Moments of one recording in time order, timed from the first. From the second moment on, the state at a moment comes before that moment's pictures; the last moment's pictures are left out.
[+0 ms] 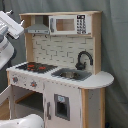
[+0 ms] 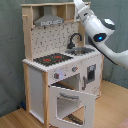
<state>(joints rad) -1.15 -1.53 0.84 -1.91 -0.31 2.92 -0.19</state>
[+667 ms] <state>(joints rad) -1.16 -1.50 0.88 -1.81 -0.31 2.73 -0.05</state>
